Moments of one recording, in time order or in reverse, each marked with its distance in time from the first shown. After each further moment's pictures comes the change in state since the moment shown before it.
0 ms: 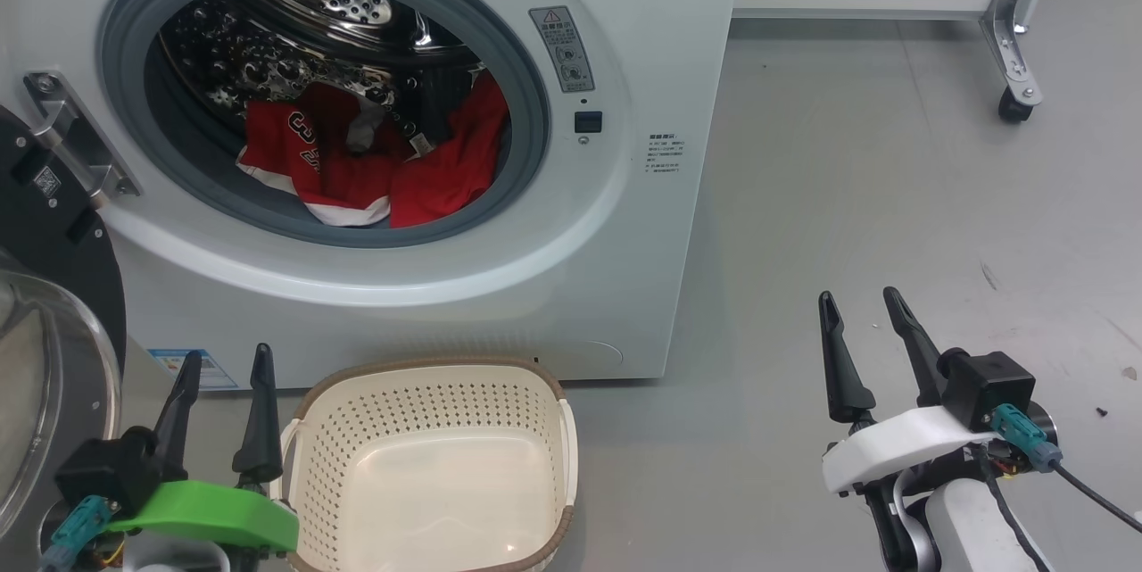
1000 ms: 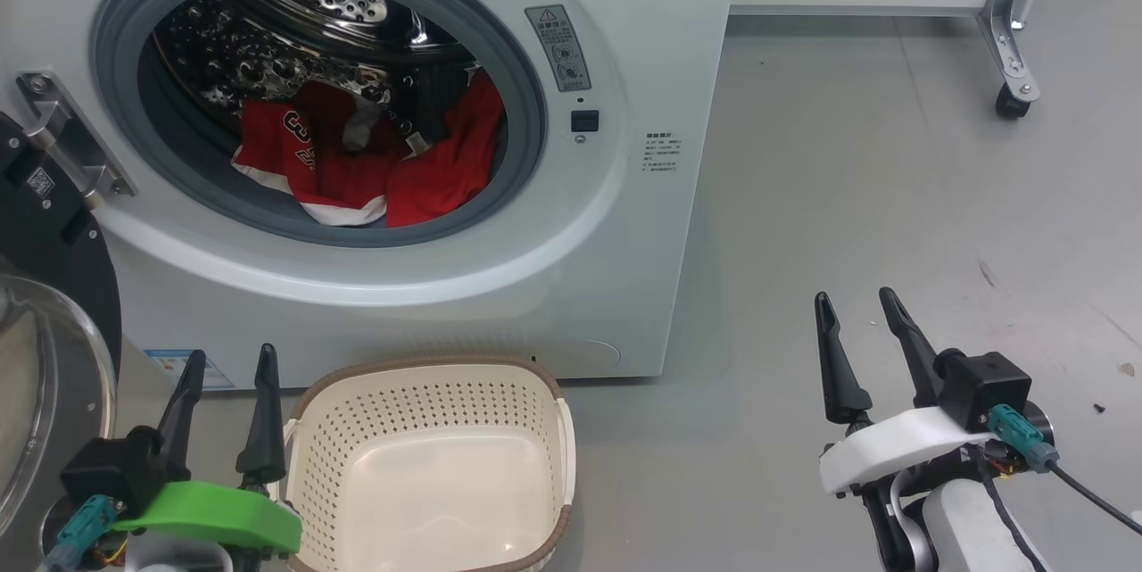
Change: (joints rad) left arm 0.000 0.003 -0.004 -0.003 0.013 -0.001 0.000; right arm 0.000 0.000 0.006 0.000 0.001 0.000 0.000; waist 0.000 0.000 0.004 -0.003
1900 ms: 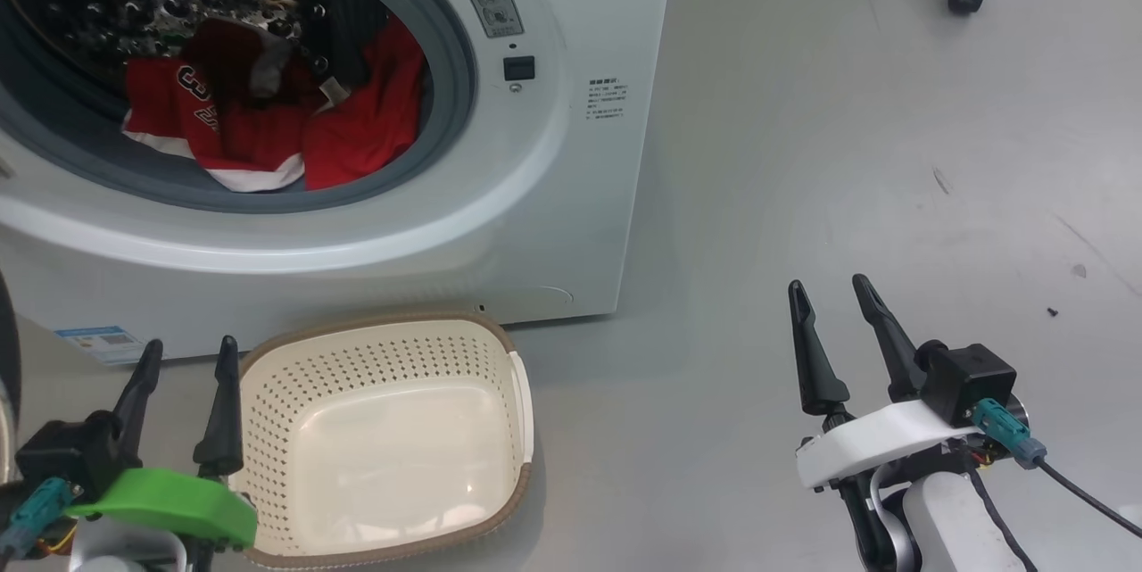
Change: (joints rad) left arm 0.008 0.069 0.025 -0.041 0.025 0.024 0.058; right arm -0.004 0.000 0.064 -0.048 0.049 -0.015 0.000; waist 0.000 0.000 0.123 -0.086
